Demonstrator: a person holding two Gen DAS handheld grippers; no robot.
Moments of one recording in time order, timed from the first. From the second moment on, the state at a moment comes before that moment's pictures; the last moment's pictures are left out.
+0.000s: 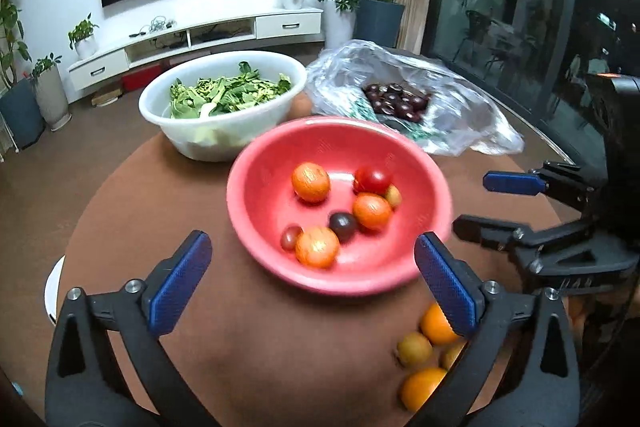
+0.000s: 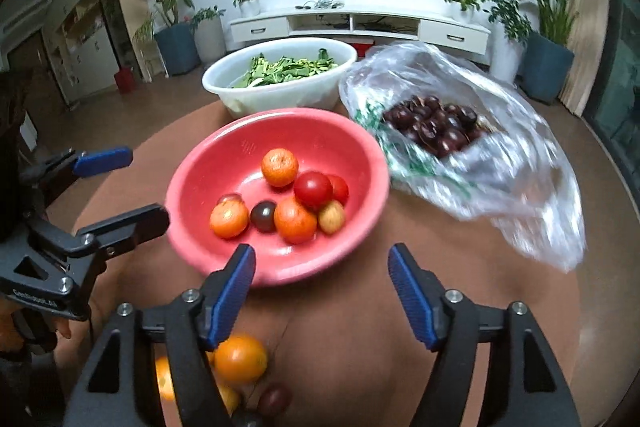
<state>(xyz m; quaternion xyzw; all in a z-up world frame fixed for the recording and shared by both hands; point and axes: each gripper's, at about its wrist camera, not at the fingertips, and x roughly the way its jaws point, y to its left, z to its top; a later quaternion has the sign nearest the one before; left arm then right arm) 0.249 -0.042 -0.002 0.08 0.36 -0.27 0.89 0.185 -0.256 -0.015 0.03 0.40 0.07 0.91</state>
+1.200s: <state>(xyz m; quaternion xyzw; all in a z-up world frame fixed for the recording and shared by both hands) 0.164 -0.078 -0.083 0.20 0.44 -0.31 0.82 0.044 -0.264 -0.058 0.15 0.41 0.08 0.90</state>
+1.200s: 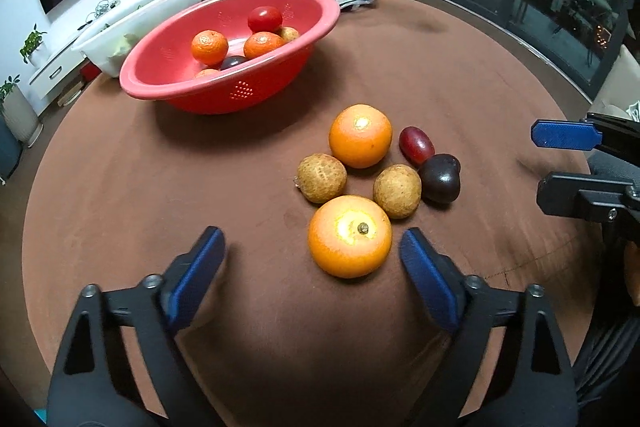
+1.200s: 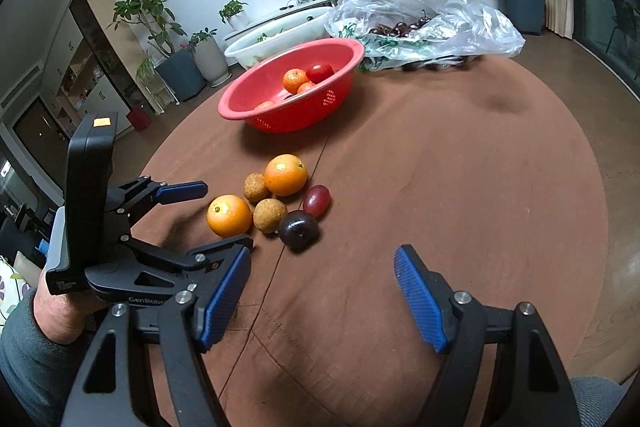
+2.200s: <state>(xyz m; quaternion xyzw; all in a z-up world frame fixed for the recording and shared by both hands) 0.146 -0.056 -0.074 0.11 0.44 -0.34 0.82 0.061 -0.239 -0.060 0.10 0.43 0.10 0.89</state>
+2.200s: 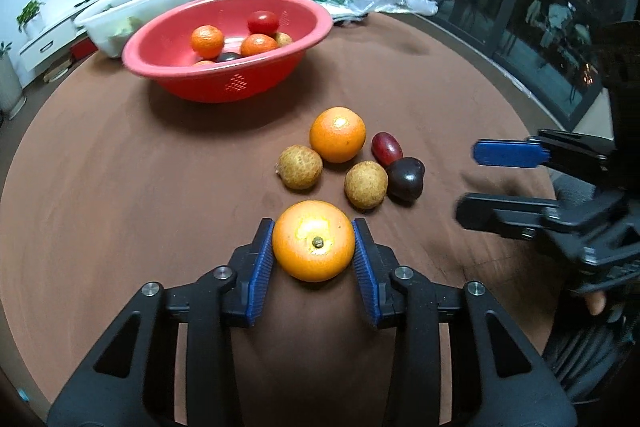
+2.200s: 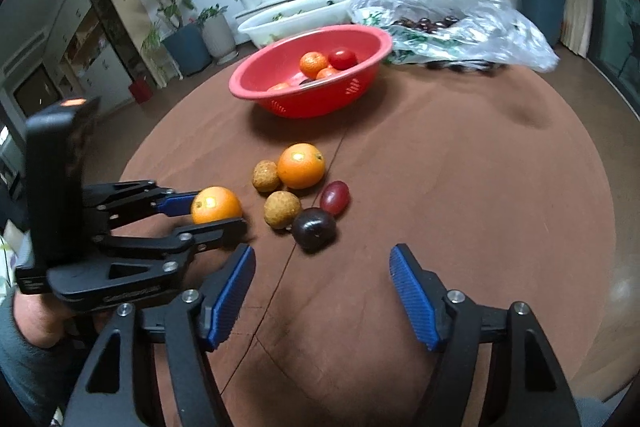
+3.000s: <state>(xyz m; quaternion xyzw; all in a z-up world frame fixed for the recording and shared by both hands) 0.115 -0.010 -0.076 0.04 0.46 -0.32 0.83 0.105 -0.217 -0.082 0.00 0.48 0.12 0.87</state>
